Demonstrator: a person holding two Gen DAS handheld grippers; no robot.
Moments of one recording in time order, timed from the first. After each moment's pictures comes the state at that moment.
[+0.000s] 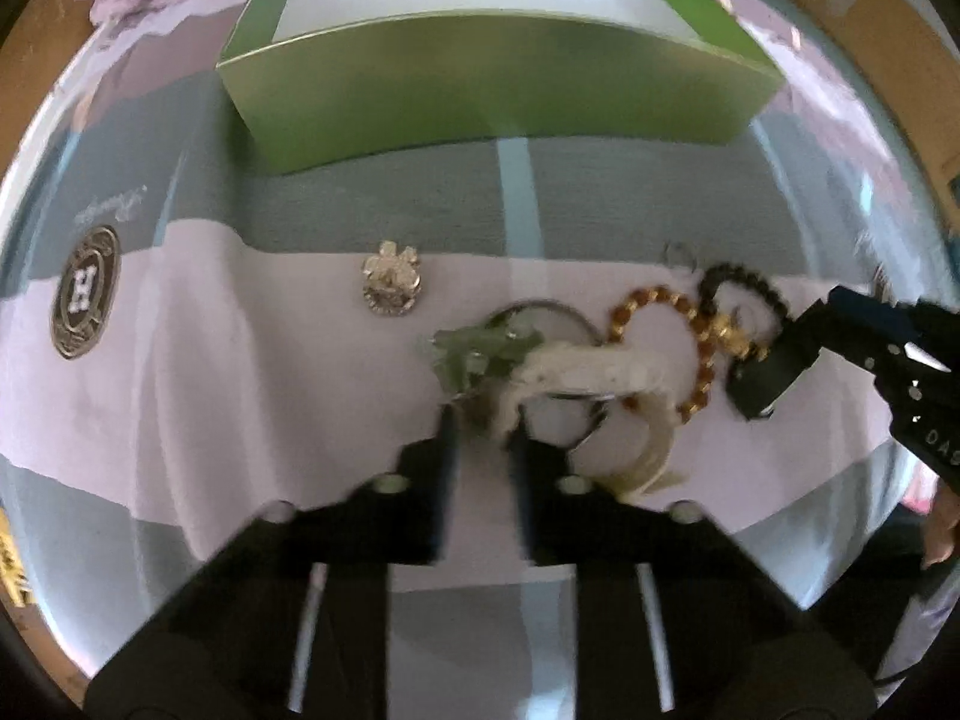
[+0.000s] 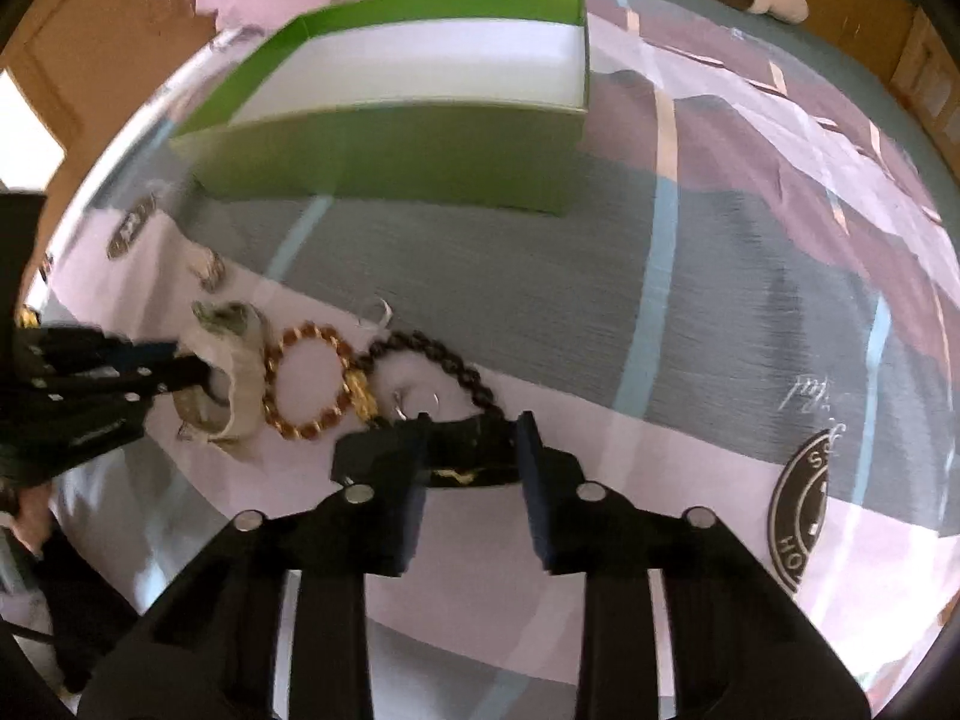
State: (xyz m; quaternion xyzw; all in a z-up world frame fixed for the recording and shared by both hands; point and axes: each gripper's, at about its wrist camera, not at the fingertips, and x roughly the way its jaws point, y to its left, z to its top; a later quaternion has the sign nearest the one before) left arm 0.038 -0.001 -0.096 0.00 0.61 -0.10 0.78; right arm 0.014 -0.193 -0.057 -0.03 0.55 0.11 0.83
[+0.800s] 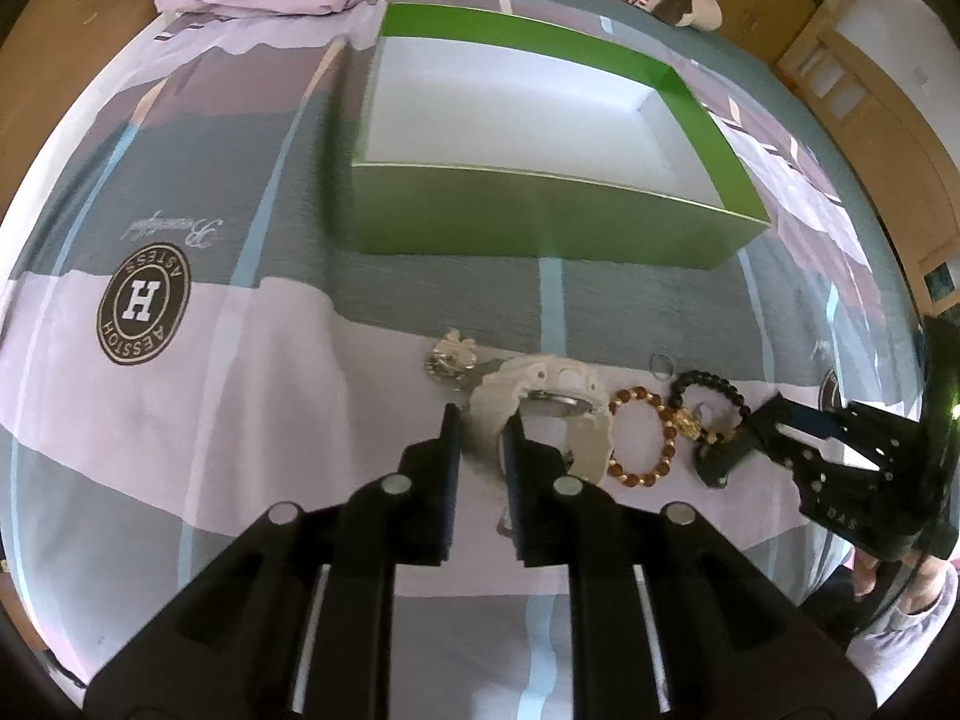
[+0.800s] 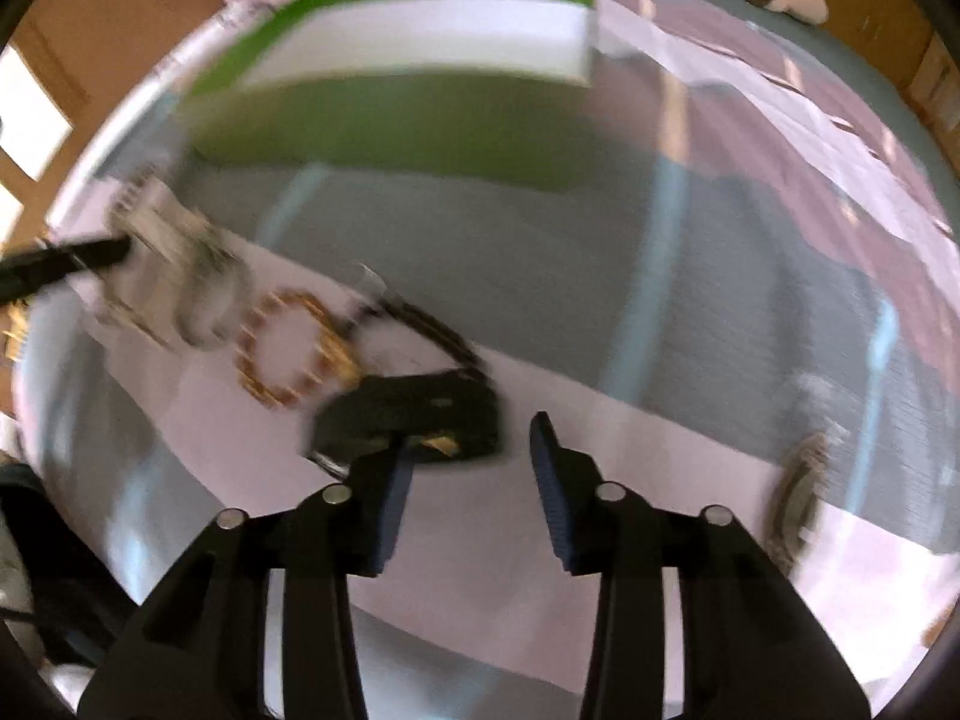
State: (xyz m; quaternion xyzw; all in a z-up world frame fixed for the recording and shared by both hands) left arm 0.035 0.048 -0.051 -0.07 0.56 -0.09 0.82; right arm 0.012 -0.186 -0.070 -0.04 0.56 0.15 0.81
